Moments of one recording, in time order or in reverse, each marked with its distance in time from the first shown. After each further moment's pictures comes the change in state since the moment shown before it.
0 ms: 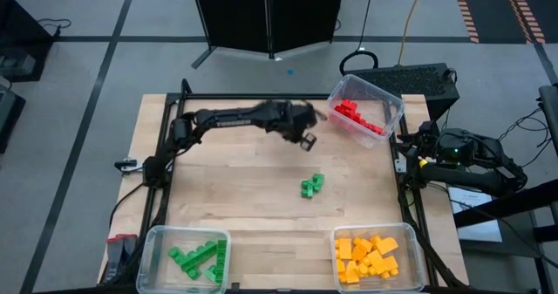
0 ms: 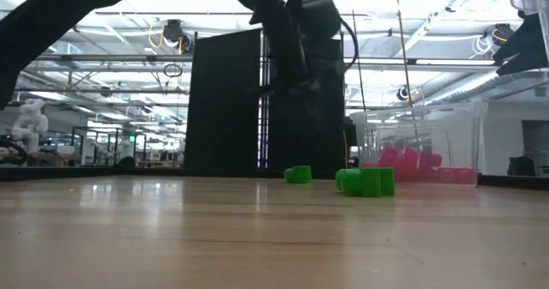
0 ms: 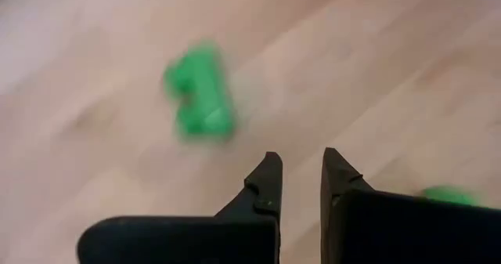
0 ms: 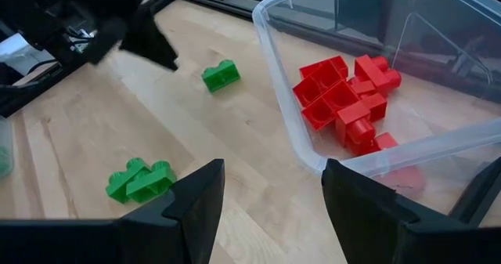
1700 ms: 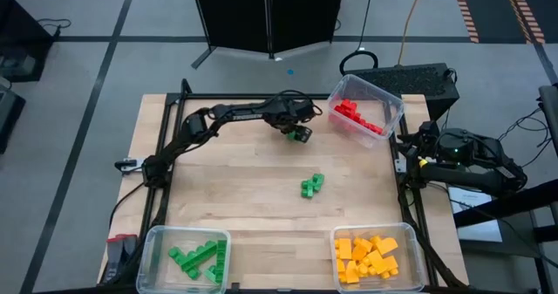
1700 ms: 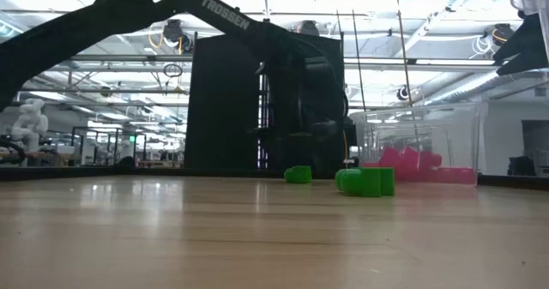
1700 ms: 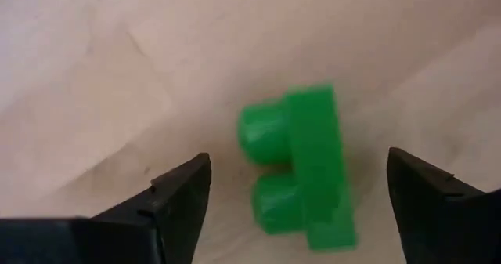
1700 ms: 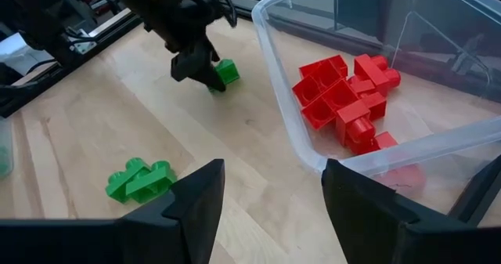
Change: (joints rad) left arm 0.127 0.184 0.029 0.043 0.026 0.051; right arm 0.000 0.000 0.000 -0.002 0.001 0.005
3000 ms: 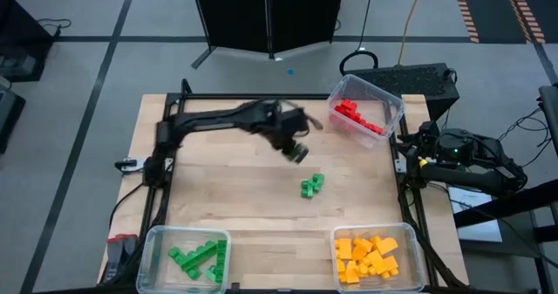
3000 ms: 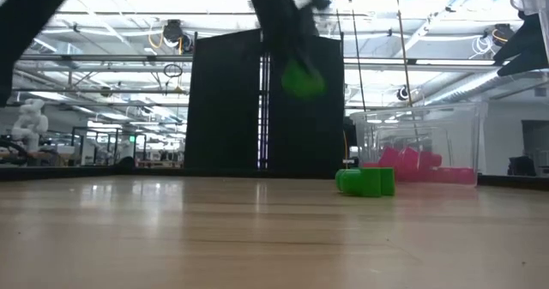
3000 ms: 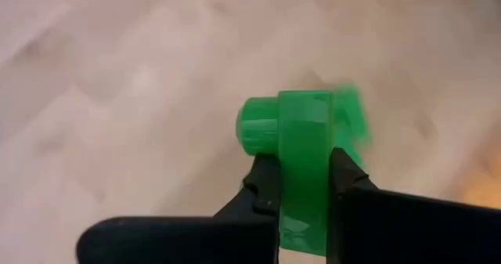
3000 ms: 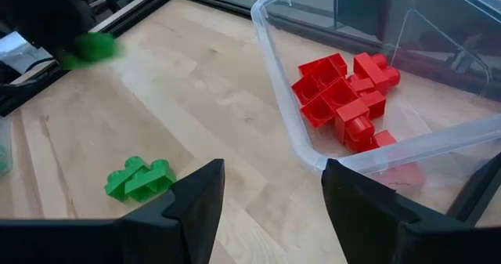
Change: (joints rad) left arm -0.195 -0.318 0.000 -0.192 0.171 -0.065; right arm 0.000 0.000 0.000 -0.006 0.000 0.001
